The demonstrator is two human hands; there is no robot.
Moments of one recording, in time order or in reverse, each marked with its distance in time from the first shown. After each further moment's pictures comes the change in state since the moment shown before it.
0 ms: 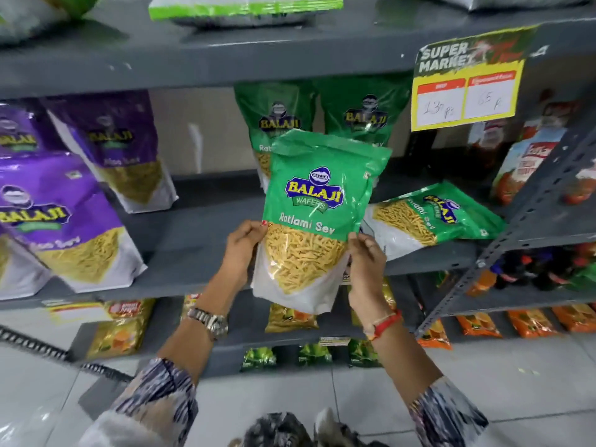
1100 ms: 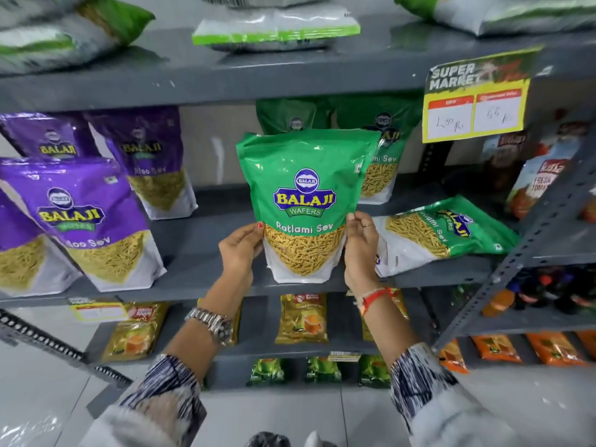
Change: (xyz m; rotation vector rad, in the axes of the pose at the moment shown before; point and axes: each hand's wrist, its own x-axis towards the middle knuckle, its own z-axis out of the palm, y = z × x) left_hand -0.011 0.015 -0.017 -0.235 0.186 0.116; right_hand 0.029 0.000 0.039 0.010 -0.156 -0.263
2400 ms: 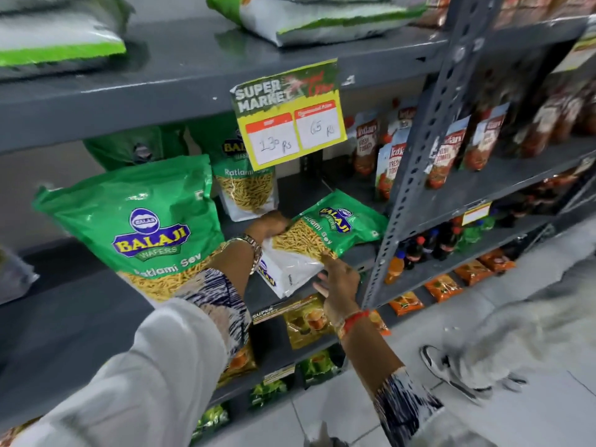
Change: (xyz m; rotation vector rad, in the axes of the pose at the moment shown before) left_hand 0.036 -0.060 0.269 1.391 -0.940 0.138; right_hand 0.029 -0.013 -0.134 0.088 0.531 0.501
